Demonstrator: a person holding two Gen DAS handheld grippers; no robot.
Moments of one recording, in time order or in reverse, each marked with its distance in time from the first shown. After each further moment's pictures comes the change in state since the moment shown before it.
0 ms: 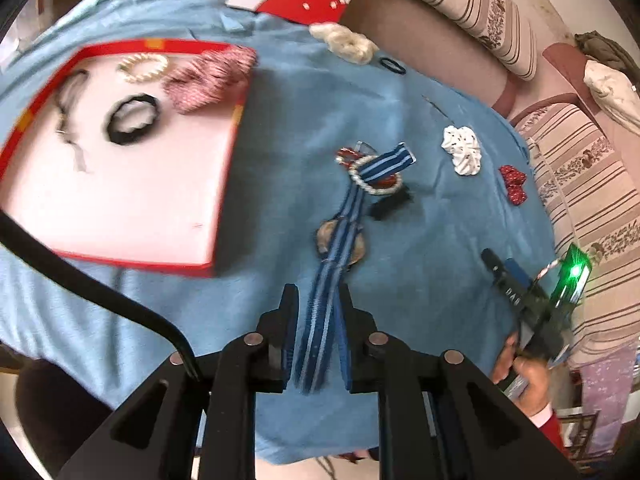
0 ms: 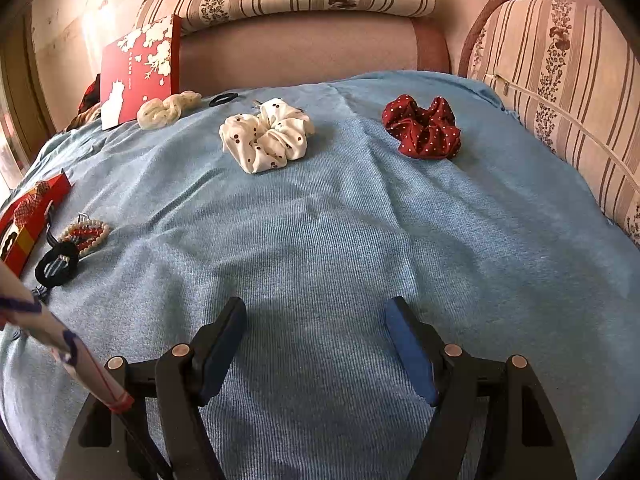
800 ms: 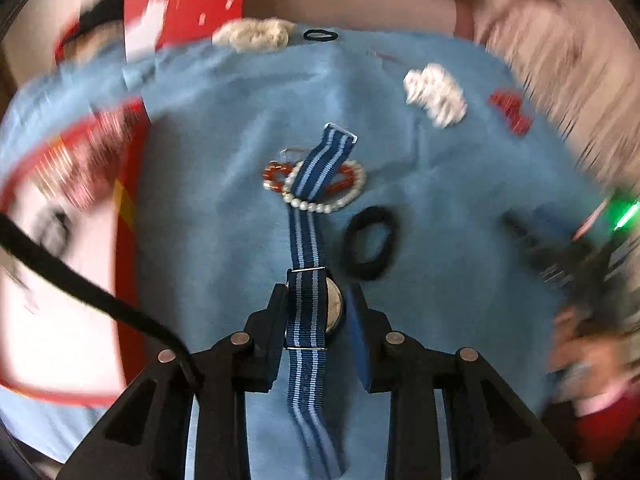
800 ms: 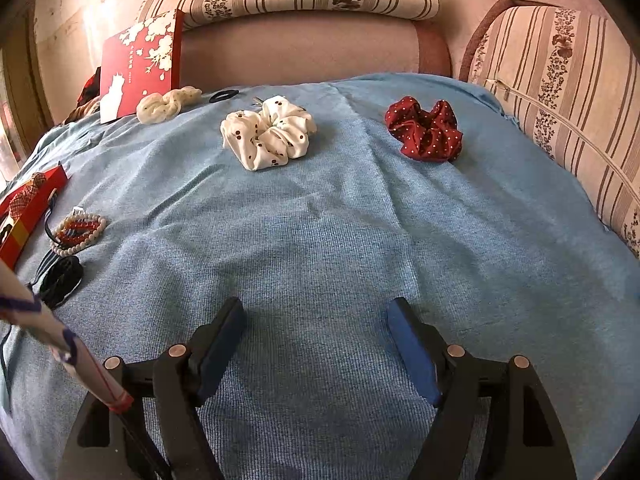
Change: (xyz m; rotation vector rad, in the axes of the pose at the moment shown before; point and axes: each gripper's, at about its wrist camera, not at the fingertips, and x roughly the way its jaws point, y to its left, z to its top) left arm 0.061 -0.060 0.034 0.287 0.062 -0.003; right arm 0.002 0.003 0.000 -0.021 0.000 -0.017
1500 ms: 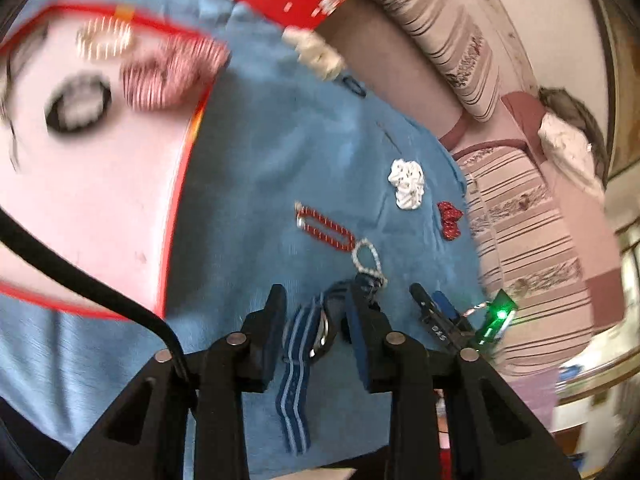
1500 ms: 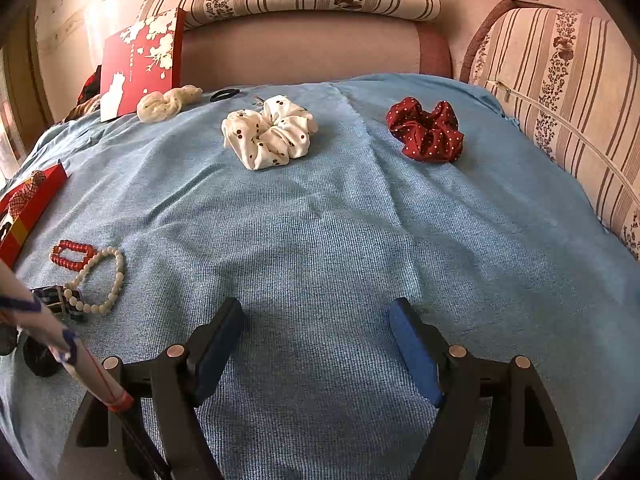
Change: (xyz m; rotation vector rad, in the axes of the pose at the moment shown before) left arm -0.053 0.078 -0.027 -0.375 -0.117 -0.300; right arm 0.001 0.002 0.000 -0.005 0.001 -0.007
